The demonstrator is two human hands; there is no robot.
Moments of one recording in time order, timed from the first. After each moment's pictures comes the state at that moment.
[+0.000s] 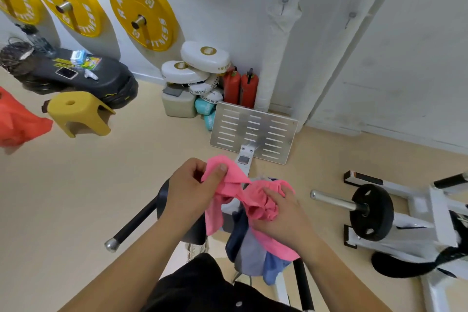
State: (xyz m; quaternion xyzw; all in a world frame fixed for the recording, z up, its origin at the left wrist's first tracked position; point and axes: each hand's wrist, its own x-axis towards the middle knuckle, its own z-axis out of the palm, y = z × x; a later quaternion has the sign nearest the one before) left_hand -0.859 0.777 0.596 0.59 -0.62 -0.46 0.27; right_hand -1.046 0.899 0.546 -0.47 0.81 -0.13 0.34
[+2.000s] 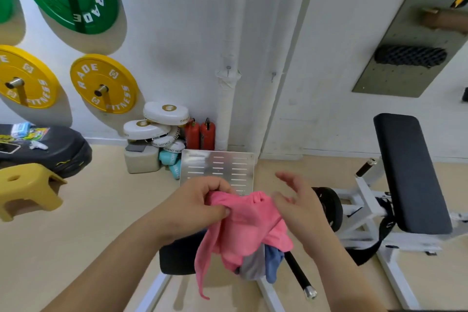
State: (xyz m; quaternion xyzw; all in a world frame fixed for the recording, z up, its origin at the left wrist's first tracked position) left_hand -0.735 0.812 0.732 0.21 -0.79 -0.57 0.10; right_hand -0.899 0.976 0.725 -0.25 0.80 -0.50 0.22
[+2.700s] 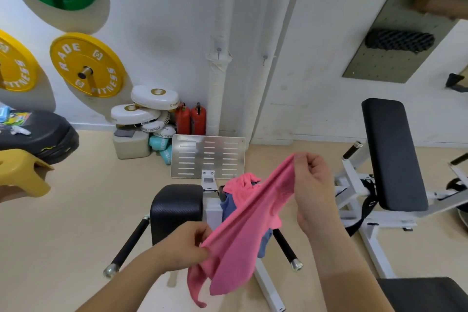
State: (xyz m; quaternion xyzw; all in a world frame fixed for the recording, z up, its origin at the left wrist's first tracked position) left_hand -0.708 0.849 0.604 0.28 -0.78 -0.55 -0.10; right_hand -0.902 0.992 0.732 -0.11 0.75 -0.65 0.11
